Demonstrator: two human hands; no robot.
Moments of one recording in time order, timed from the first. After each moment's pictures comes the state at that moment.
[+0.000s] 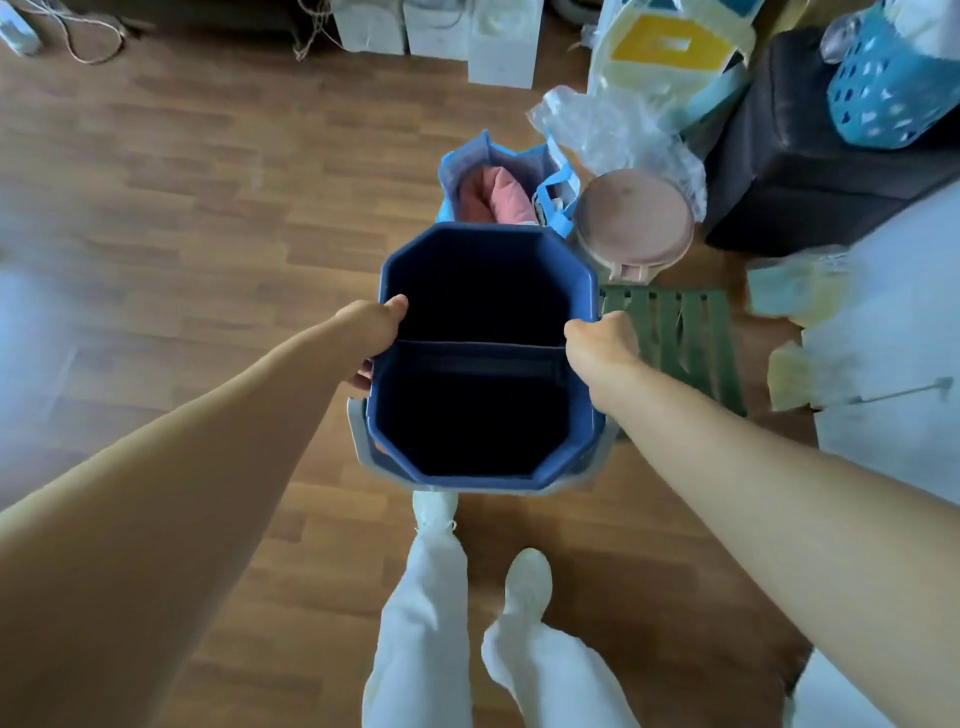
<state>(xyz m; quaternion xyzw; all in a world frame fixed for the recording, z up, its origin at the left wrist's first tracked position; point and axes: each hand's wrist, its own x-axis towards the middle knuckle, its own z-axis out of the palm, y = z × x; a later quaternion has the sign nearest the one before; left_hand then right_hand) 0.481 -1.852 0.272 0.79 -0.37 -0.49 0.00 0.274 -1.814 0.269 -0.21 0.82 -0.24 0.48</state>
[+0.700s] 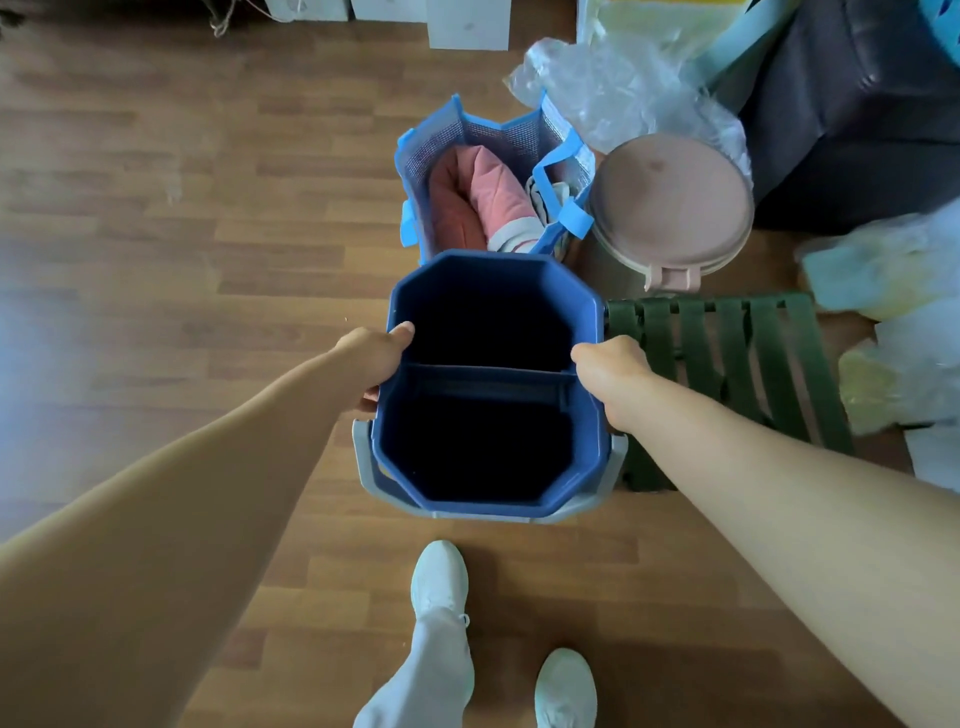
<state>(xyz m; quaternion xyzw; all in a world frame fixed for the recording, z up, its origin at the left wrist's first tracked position) 0.466 -1.997 0.063 0.77 -0.38 -0.51 -0.02 0.248 -1.945 0.074 -0.19 0.84 -0.15 0.48</state>
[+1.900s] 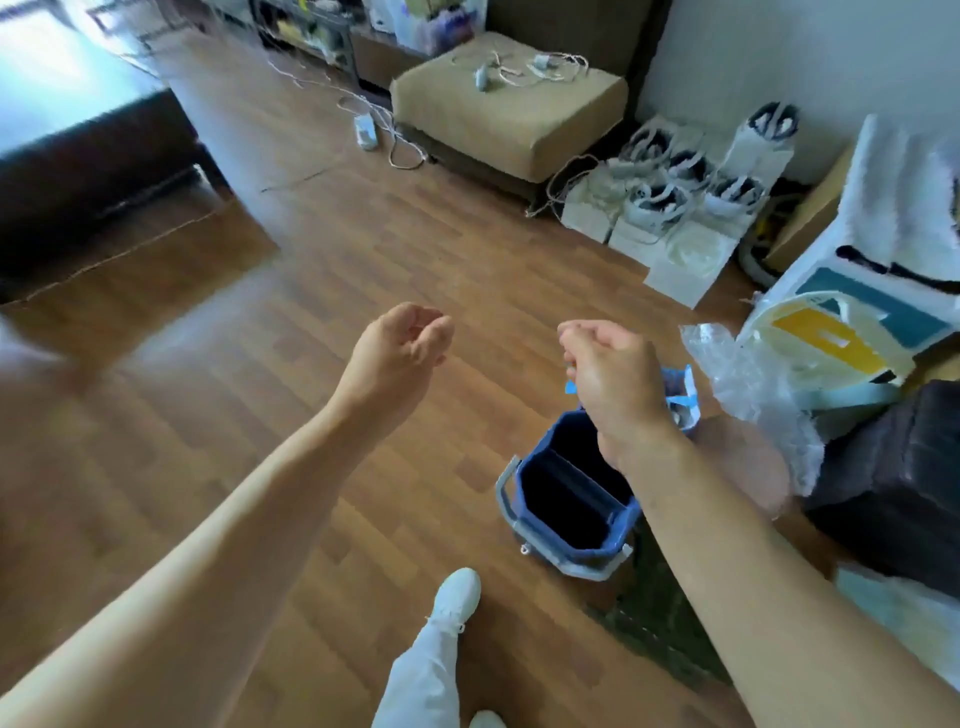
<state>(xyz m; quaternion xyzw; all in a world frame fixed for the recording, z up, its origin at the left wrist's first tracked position) 0.564 -1.788 0.517 0.73 -0.37 -0.32 0.47 0.403 -1.860 0.517 -0.55 0.57 -0.34 0.51</state>
